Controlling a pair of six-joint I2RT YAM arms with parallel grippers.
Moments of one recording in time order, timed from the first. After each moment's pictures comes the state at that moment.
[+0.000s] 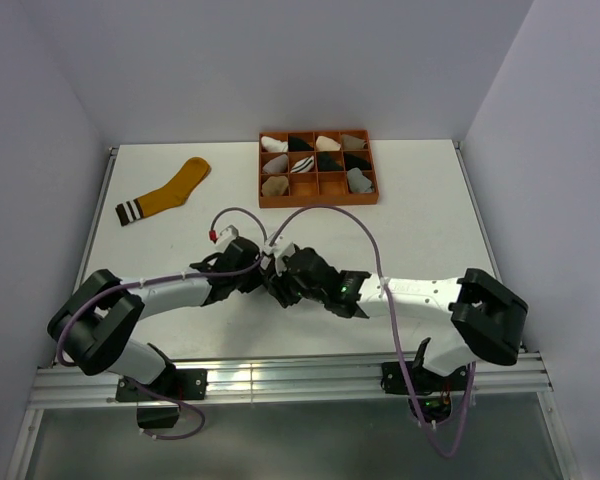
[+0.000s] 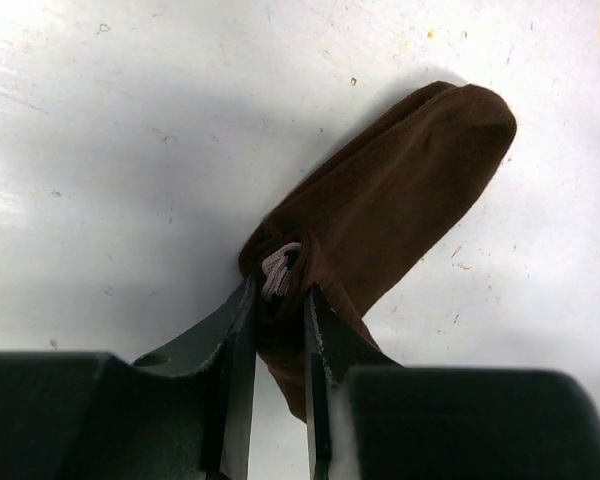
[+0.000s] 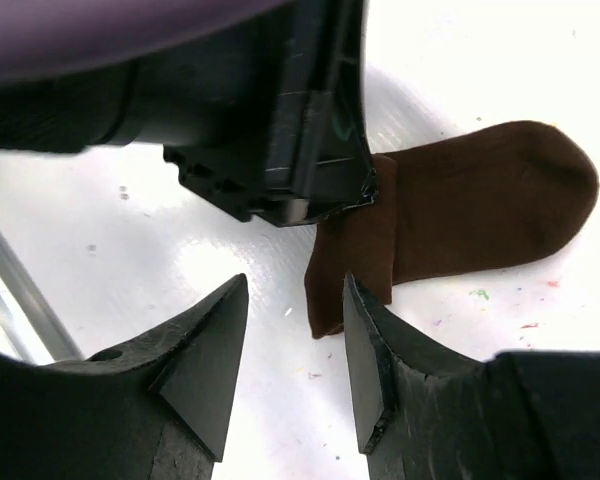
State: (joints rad) left arm -0.72 1.47 0.62 -0.01 -0.20 -1.17; right arm 1.03 1.44 0.78 0.08 0.06 0.18
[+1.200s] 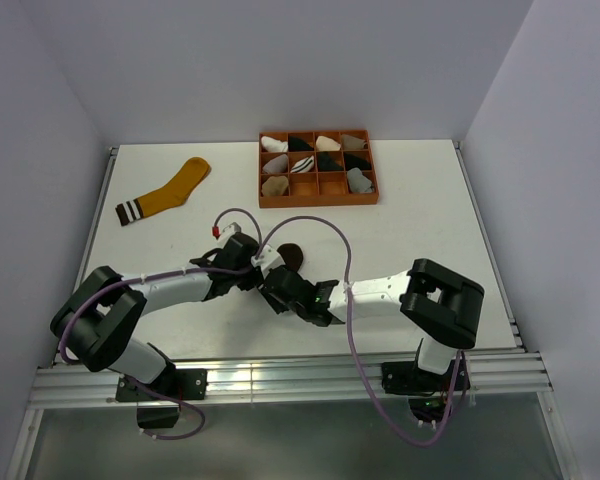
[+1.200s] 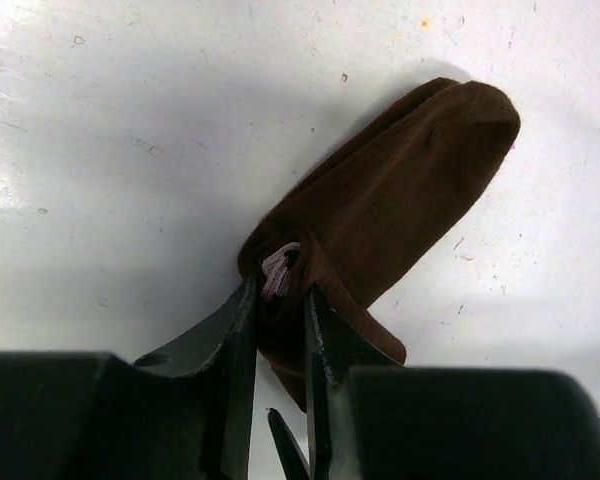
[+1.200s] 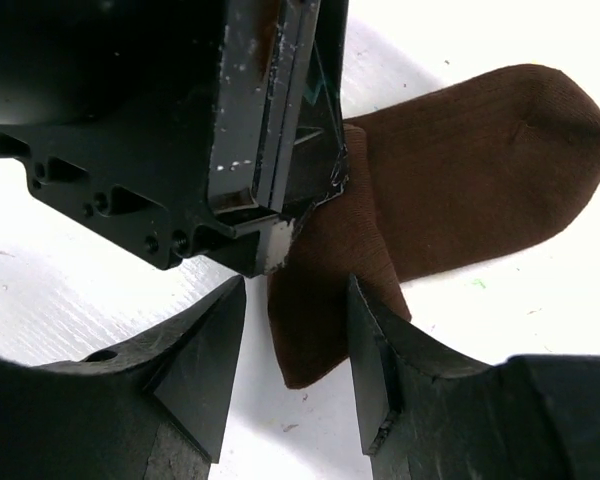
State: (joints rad) left arm -0.70 1.50 0.66 -0.04 -0.13 -1.11; right arm 1.14 1.69 0.82 0.12 0.38 0.21
